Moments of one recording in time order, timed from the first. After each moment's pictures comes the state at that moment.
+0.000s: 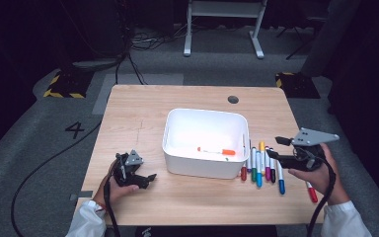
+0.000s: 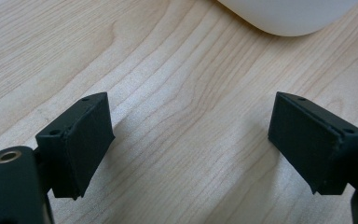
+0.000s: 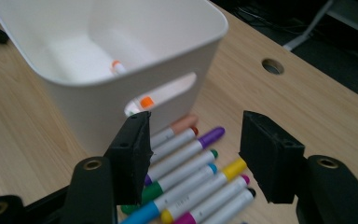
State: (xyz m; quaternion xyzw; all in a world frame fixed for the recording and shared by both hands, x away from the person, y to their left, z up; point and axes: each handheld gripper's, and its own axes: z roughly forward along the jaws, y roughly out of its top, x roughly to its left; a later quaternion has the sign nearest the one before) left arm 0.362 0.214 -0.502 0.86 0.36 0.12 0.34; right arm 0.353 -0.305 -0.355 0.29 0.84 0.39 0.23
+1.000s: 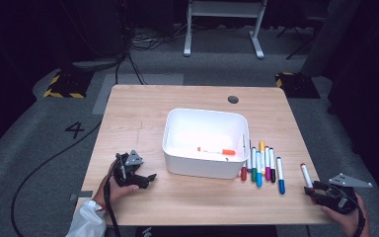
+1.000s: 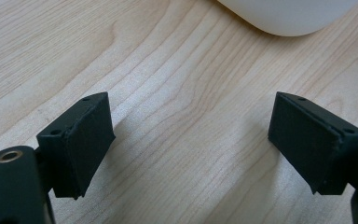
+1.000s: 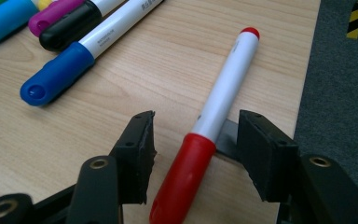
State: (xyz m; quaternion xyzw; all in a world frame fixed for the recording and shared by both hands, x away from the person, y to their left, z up) left arm 0.362 0.214 -0.502 0.86 0.36 0.12 0.34; right arm 0.294 -0.442 -0.489 0.49 0.78 0.33 0.20
